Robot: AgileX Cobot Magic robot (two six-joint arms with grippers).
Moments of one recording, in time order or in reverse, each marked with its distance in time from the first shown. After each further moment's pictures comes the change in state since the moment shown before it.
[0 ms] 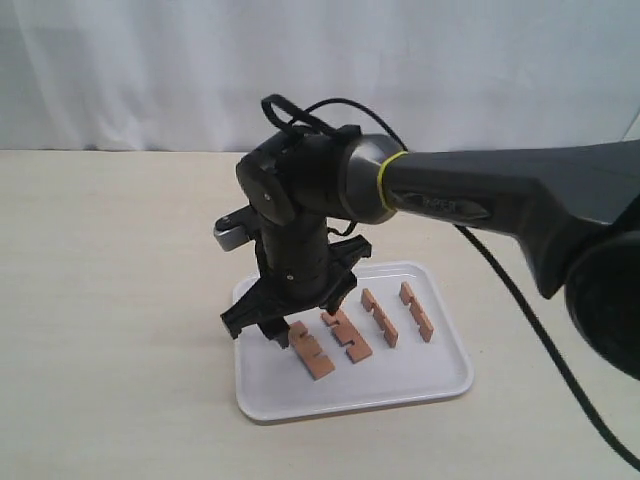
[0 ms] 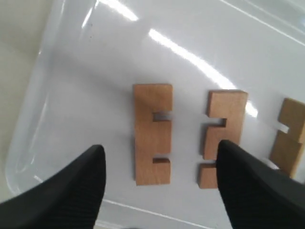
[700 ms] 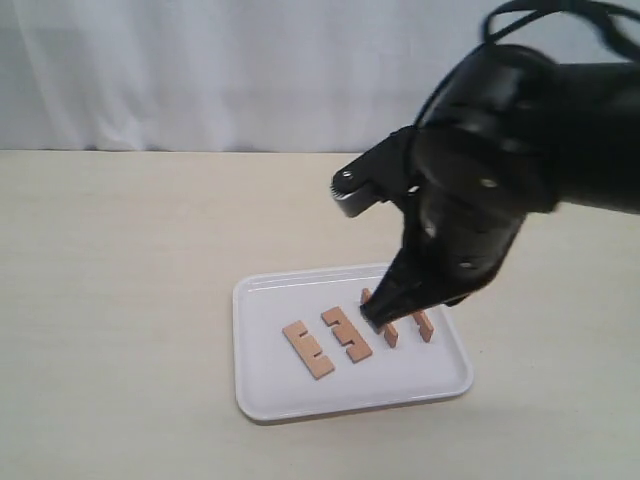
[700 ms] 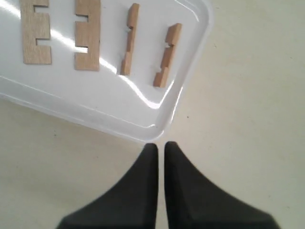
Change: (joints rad) left arm 0.000 0.000 0.000 0.000 0.000 0.000; right arm 0.000 -0.624 0.547 -0.263 -0.036 0.088
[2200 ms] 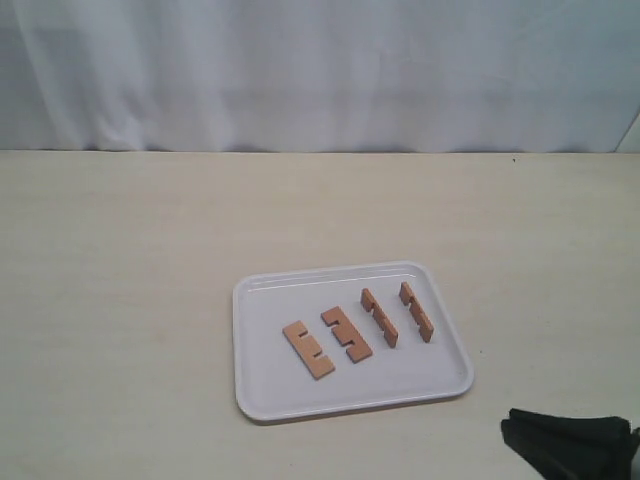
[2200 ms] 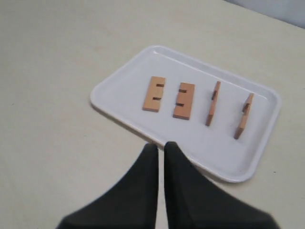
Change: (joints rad) left arm 0.000 0.000 0.000 0.000 0.000 0.000; right arm -0.069 -1.024 1.112 -0.096 -1.048 0.106
